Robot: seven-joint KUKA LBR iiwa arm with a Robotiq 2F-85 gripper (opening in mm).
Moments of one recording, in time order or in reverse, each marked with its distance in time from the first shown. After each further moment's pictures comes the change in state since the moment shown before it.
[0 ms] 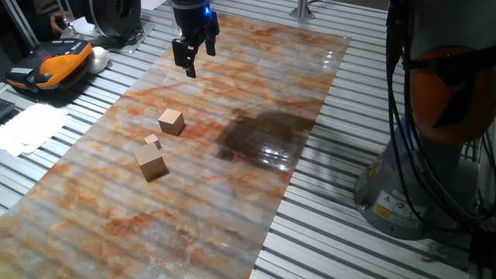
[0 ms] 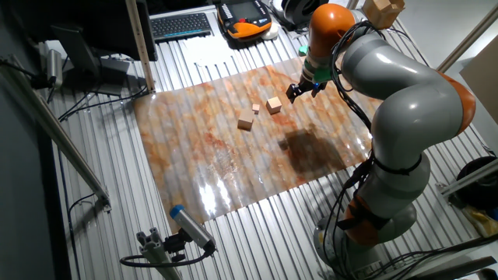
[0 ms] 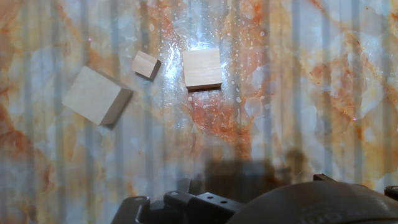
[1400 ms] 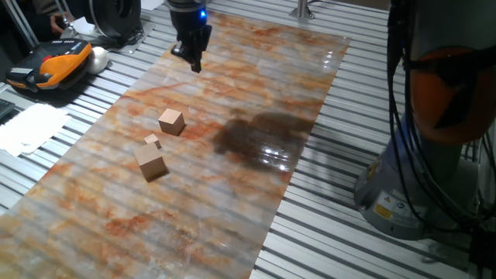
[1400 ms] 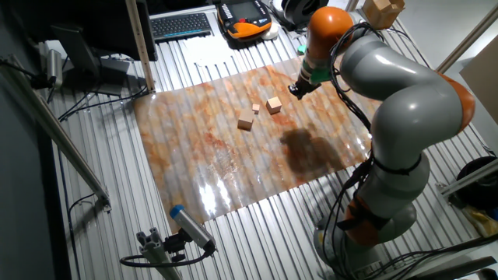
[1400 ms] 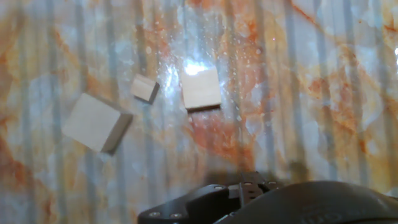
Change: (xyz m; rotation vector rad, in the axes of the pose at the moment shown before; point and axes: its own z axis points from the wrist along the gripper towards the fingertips) arm -0.023 0.004 0.007 0.006 -0.045 0.054
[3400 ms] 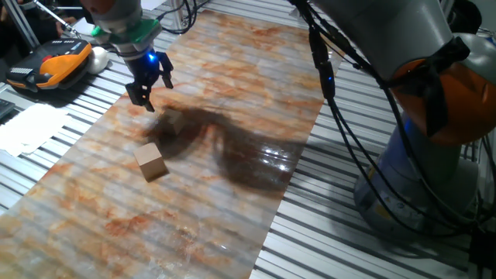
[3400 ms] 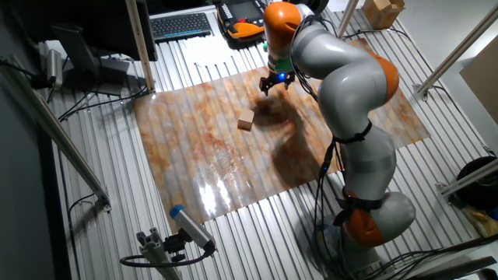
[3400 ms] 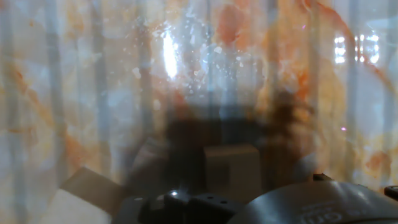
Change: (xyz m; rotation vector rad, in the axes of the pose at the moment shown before) arm -0.098 0.038 0.126 0.074 0.145 -0.062
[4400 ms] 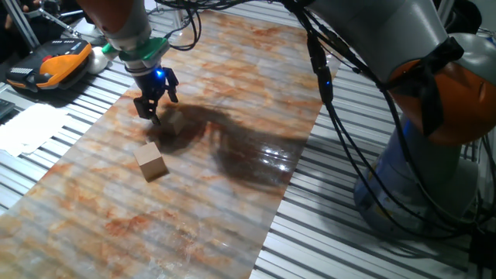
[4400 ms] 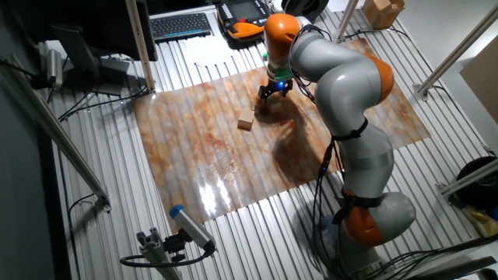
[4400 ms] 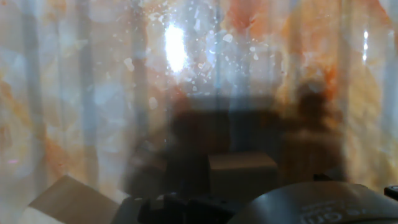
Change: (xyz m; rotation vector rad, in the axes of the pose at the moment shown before) arm -0.002 0.001 0.050 -0.030 0.001 -0.017
